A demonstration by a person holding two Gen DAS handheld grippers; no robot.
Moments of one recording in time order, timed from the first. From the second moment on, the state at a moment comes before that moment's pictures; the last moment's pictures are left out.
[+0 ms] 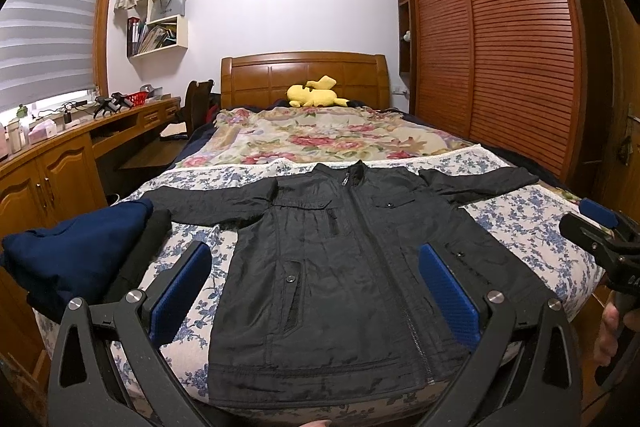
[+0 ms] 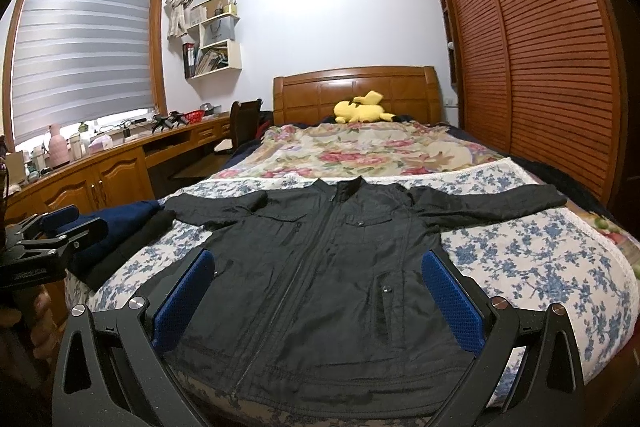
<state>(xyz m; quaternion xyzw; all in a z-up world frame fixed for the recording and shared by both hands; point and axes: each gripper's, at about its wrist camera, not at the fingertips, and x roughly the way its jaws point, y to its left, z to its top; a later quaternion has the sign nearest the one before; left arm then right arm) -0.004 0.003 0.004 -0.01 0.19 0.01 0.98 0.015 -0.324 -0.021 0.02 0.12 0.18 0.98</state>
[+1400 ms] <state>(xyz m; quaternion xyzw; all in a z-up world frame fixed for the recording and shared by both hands) 0.138 0.126 -0.103 -0.05 0.31 0.07 0.95 0.230 -0.214 -0.049 -0.05 0.18 0.29 0.94</state>
